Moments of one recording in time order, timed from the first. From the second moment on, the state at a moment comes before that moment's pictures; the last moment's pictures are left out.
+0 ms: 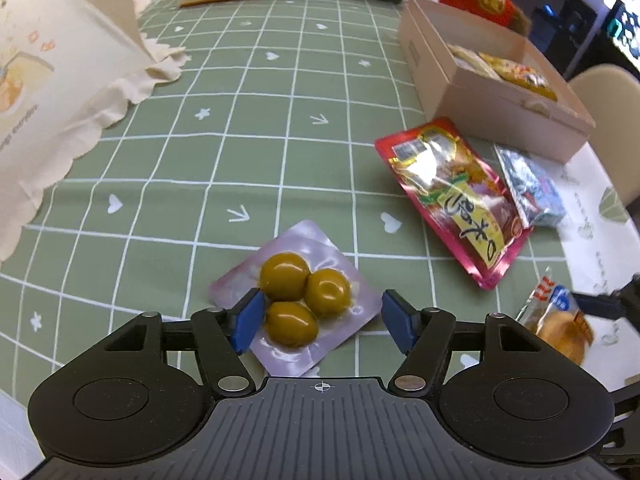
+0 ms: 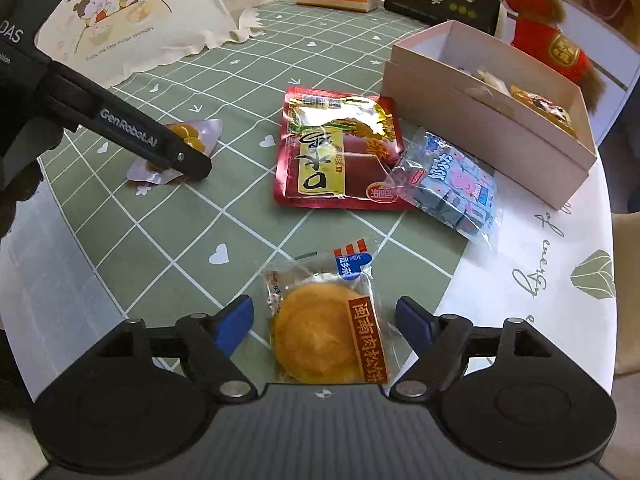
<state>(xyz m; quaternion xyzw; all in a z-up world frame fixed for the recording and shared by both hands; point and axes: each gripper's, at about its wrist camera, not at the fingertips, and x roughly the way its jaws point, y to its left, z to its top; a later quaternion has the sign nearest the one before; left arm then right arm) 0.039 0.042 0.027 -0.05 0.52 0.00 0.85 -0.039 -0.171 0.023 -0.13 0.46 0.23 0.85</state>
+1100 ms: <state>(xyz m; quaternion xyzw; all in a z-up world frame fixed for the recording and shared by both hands) 0.016 -0.010 0.028 0.07 0.52 -0.16 0.84 -0.036 -0.177 0.018 -0.13 0.45 0.22 0.86</state>
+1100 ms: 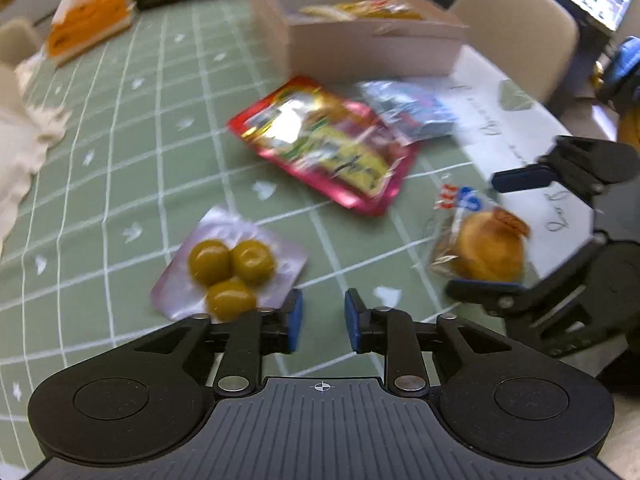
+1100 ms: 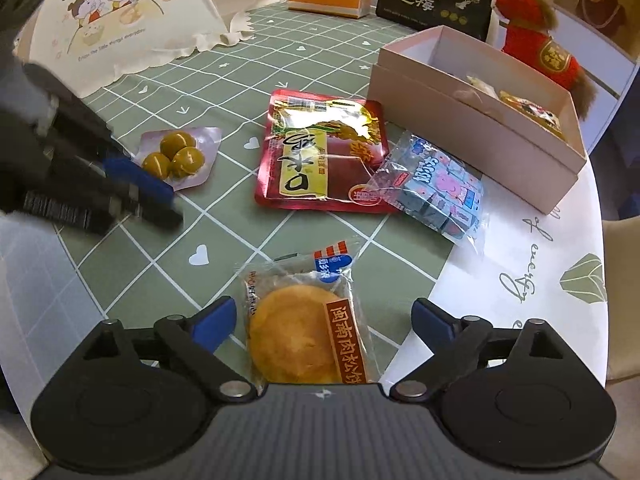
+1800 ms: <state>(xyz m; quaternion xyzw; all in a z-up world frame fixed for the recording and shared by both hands) 0.025 -0.011 0.024 0.14 0.52 -0.15 0.83 -0.033 -0.183 0.014 -0.12 0.45 0.23 0.86</state>
